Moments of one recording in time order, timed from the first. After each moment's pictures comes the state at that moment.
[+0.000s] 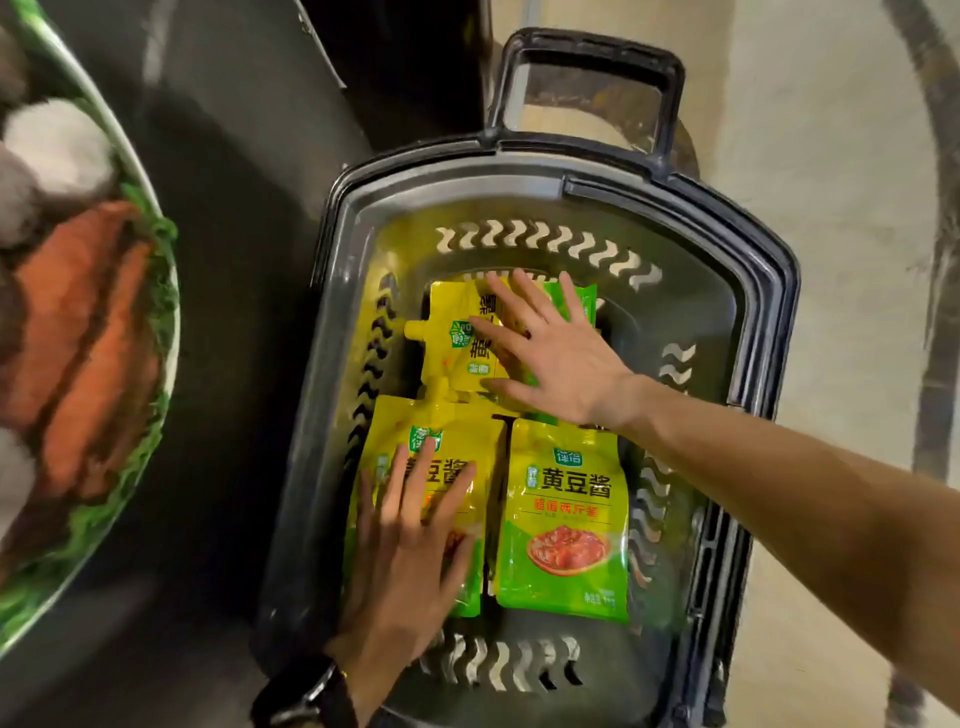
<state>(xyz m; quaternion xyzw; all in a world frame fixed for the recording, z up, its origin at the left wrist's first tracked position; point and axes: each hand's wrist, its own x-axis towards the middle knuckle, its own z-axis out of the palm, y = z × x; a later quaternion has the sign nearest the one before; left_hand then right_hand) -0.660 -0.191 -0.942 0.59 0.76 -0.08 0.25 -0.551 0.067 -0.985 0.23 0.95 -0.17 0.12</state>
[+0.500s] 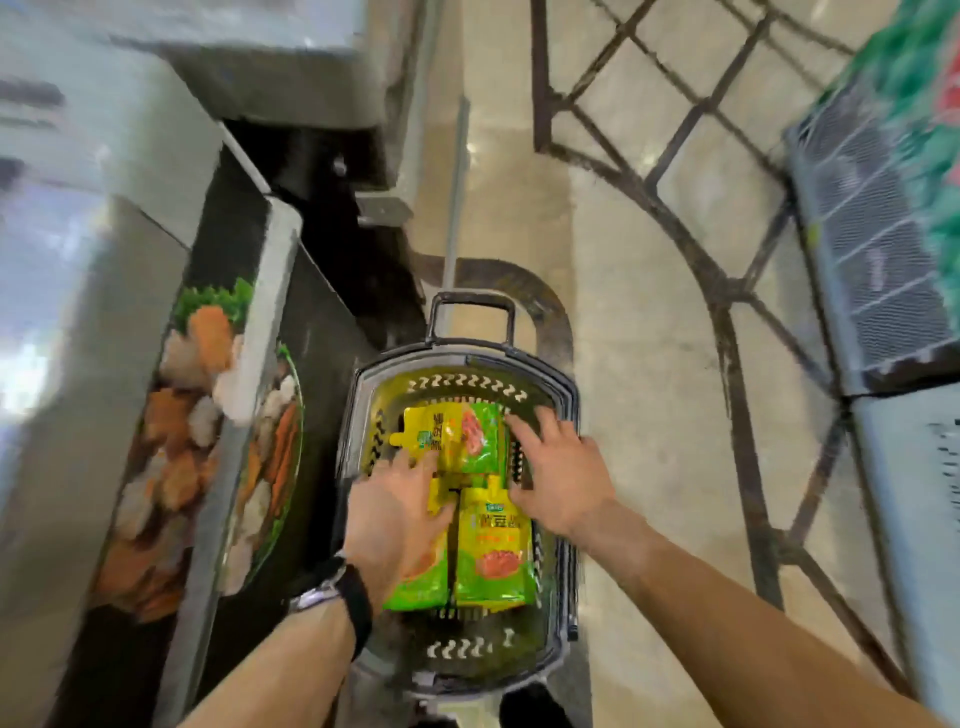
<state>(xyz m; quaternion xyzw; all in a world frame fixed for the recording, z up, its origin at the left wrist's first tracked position) -0.659 -0.078 -0.692 0.61 0.75 -0.15 0.22 -0.473 0.014 -0.700 0.47 0.83 -0.23 0.18</state>
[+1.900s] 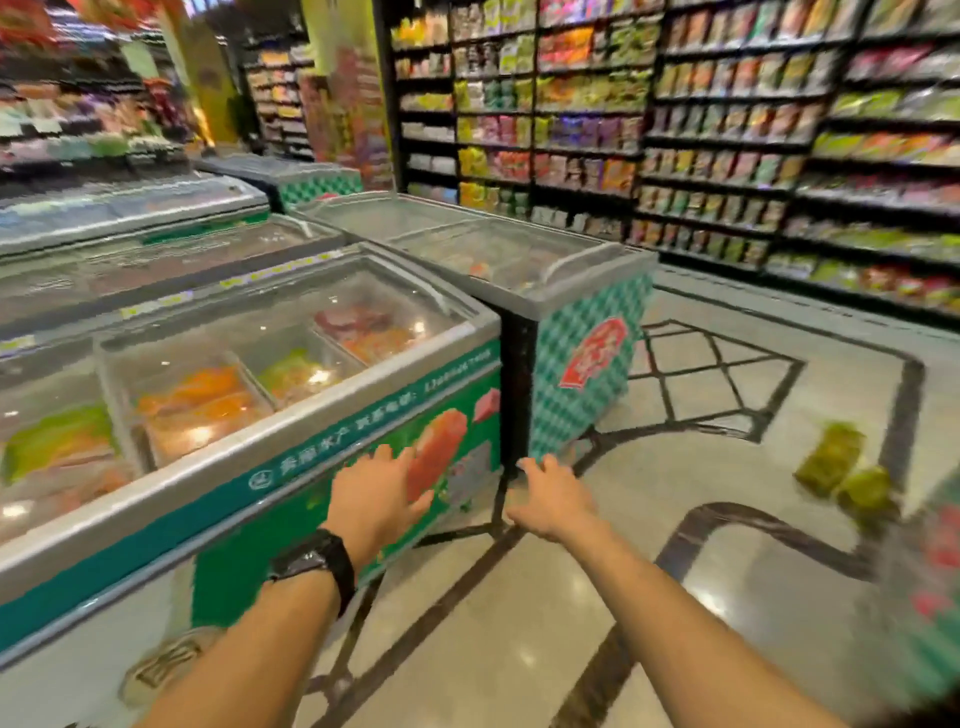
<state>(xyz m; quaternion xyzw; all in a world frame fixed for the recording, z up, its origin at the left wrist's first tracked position) 0.033 -0.738 -0.251 0.96 -0.29 0.02 -0.03 -0.042 -0.950 -0.290 0.96 -0.19 -0.10 -0.15</state>
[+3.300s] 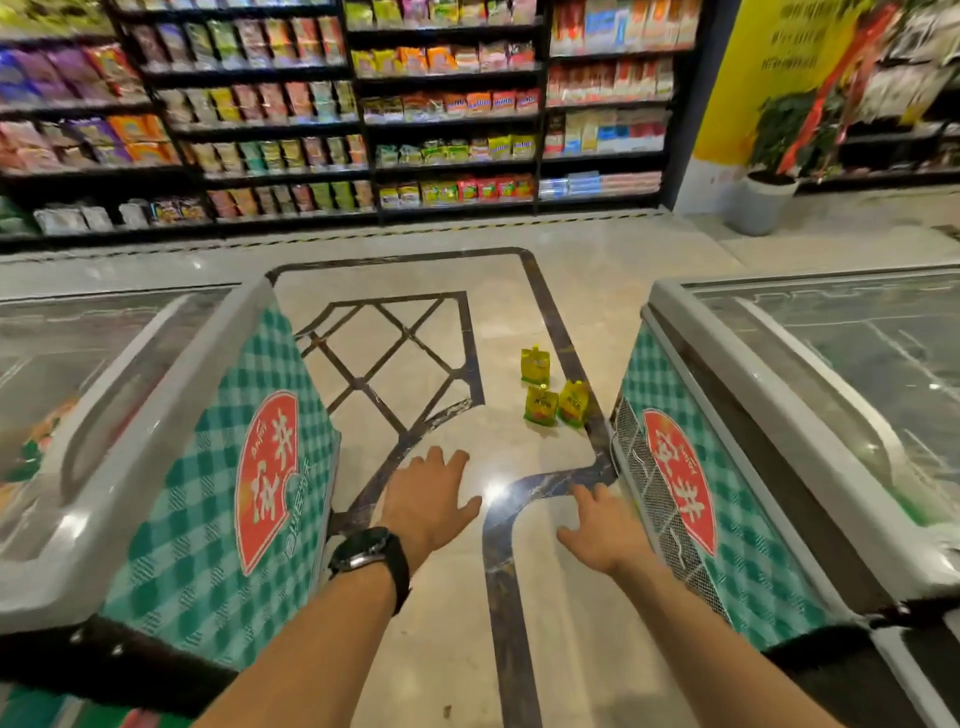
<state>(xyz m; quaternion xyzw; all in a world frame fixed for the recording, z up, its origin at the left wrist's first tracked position) 0.244 -1.485 -0.320 0.70 -0.71 -0.07 -0.07 0.017 -1.517 -0.382 0.72 -0.65 -0.07 -0.24</state>
